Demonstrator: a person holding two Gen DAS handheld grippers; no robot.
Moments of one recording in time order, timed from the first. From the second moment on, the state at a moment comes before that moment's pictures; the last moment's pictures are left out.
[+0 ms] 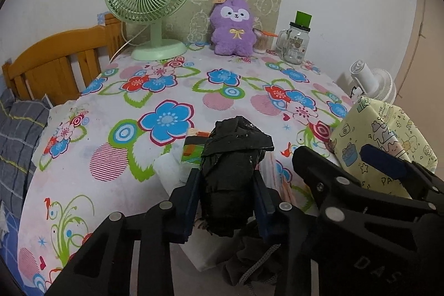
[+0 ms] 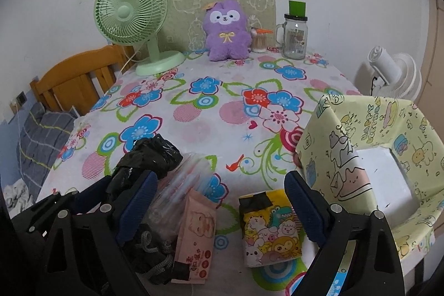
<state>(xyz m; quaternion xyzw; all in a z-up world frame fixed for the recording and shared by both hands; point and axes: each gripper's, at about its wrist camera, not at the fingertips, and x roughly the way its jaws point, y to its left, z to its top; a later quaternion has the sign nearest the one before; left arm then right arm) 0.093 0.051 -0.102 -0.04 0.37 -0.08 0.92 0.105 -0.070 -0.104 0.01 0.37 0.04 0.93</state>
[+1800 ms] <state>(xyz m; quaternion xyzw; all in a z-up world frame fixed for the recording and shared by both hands) 0.103 0.056 -0.107 -0.01 0.38 -0.04 0.92 0.138 -0.043 -0.126 0.03 0.44 0.07 0.89</state>
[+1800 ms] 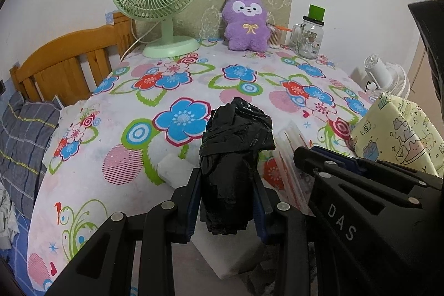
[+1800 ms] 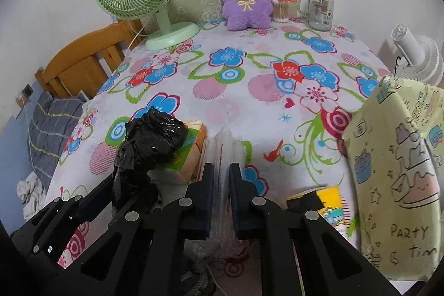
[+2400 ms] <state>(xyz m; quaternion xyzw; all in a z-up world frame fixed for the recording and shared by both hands) 0.087 0.036 -0.076 0.00 0.36 -0.04 0.93 0.118 -0.062 -0.089 0.01 0.40 0.05 0.91</state>
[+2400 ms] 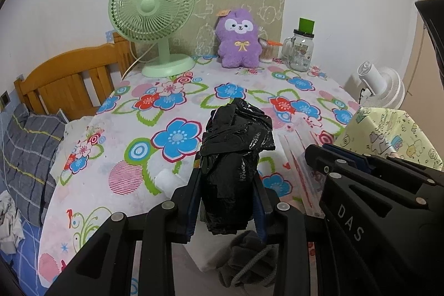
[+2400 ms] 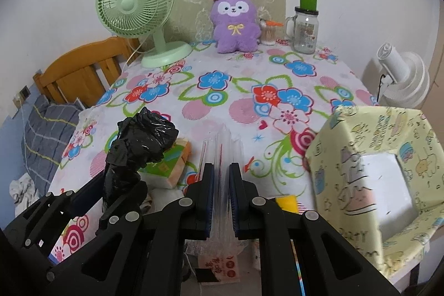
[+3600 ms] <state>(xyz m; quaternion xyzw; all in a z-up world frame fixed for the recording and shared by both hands) 0.073 -0.034 -0.028 0.02 0.31 -0.07 0.95 0.082 -0.120 -0.026 -0.02 0.34 0.03 0.94</state>
